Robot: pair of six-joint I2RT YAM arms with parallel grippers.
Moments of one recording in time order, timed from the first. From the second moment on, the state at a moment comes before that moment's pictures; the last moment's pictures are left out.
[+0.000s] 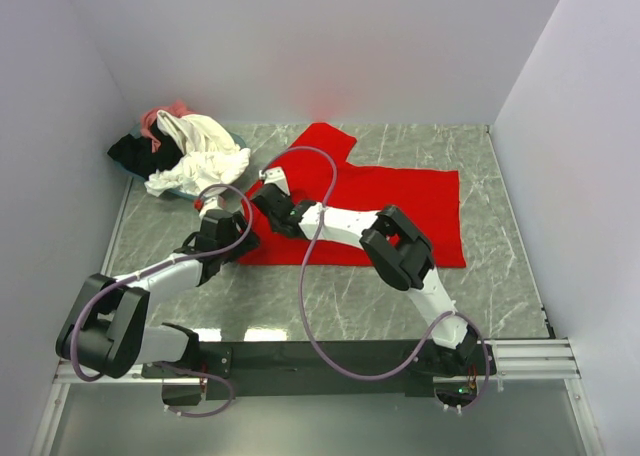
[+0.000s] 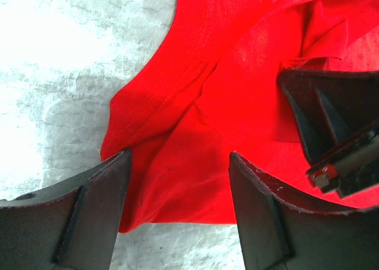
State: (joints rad) left arm -0.34 1.29 0.46 0.10 -0.11 -0.76; right arm 0.94 2.25 1.68 -0.26 0.45 0.41
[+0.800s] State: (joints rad) left arm -0.33 1.22 0.45 0.05 -0.08 -0.75; right arm 0.74 2.05 1.46 -0.25 0.46 0.47
